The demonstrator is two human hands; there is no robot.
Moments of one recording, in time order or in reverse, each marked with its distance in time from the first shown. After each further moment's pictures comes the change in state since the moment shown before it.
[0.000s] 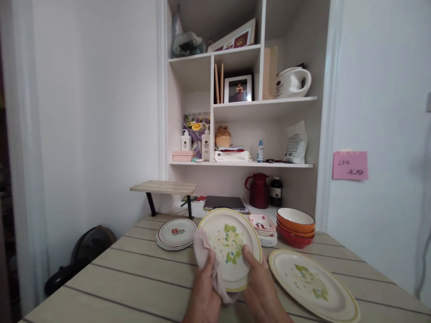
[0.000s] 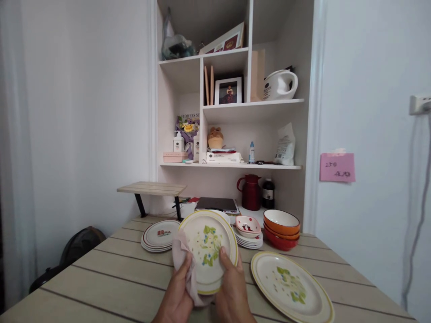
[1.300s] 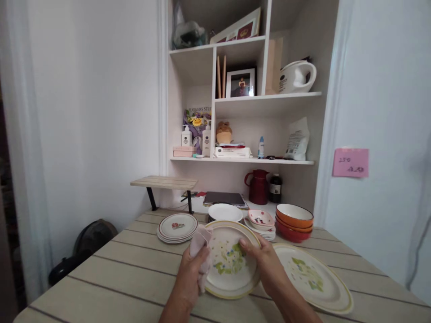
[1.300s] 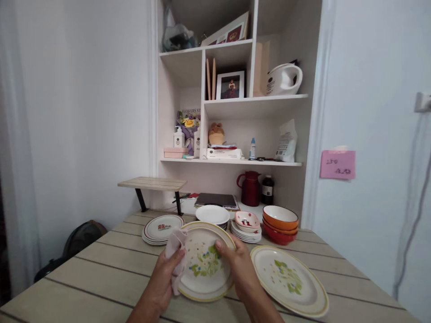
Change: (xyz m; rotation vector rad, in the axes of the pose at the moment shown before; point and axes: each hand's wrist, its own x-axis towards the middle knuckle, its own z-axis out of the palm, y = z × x) left_hand -0.014 0.040 -0.012 0.466 0.008 0.235; right_hand 0.006 -0.045 -0.007 -0.512 -0.265 -0.024
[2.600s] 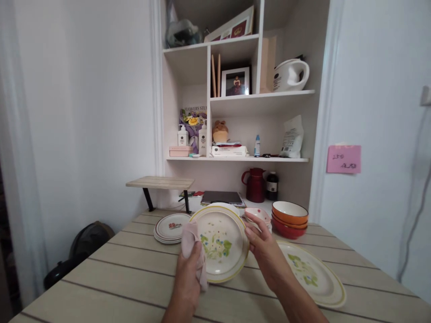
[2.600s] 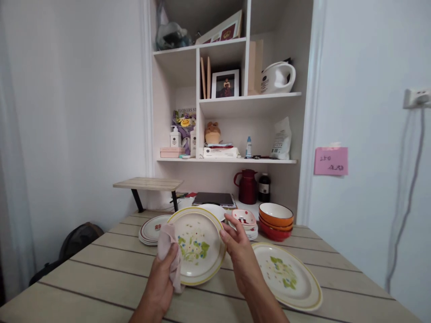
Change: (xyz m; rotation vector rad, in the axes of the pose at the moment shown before) left_hand -0.001 -0.004 0.012 -0.095 0.170 0.066; right_hand 0.001 -0.020 -0.008 -0.019 0.051 -0.086
